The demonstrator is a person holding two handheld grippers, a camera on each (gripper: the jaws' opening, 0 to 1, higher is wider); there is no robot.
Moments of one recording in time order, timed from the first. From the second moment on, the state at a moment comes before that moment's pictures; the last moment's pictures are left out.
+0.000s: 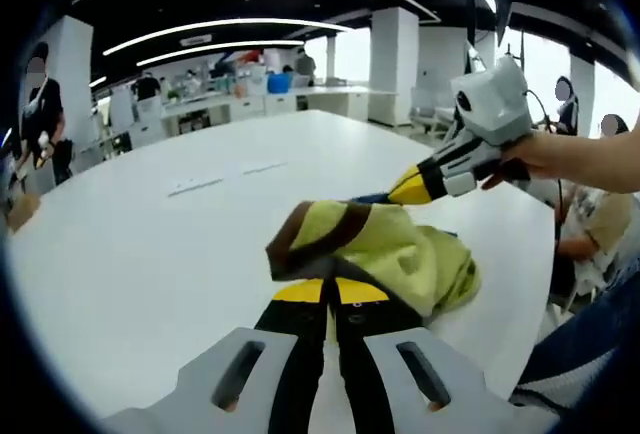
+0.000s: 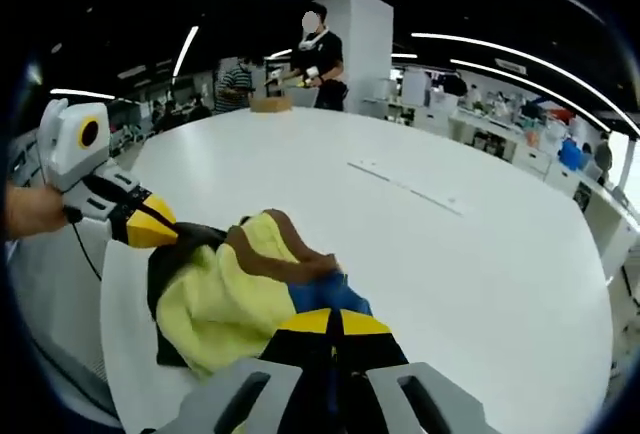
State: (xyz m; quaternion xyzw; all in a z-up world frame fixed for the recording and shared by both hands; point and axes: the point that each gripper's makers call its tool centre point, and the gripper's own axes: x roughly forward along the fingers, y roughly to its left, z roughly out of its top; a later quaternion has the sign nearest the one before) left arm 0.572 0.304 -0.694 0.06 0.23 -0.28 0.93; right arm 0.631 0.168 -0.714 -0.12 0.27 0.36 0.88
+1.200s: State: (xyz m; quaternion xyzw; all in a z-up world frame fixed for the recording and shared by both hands) left arm 0.691 0.327 -0.624 0.05 0.16 -0.28 0.94; right arm 0.722 0.117 -0.633 -0.03 0.18 0.23 0.95
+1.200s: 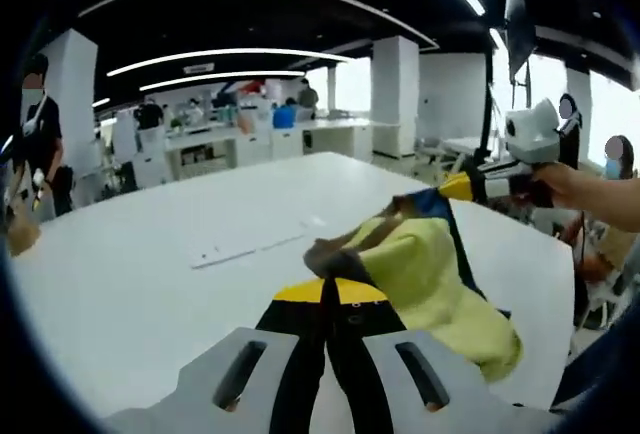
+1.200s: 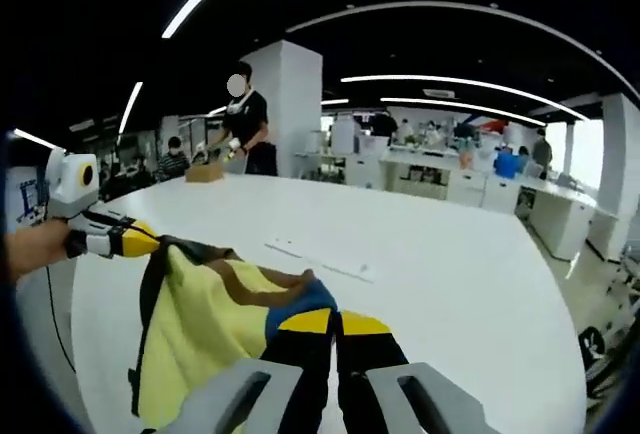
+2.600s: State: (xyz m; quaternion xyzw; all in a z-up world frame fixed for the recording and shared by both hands) left arm 0.804 0.341 -0.750 0.10 0.27 -0.21 0.94; right arm 0.830 0.098 -0.745 0.02 0.27 0.13 0.95
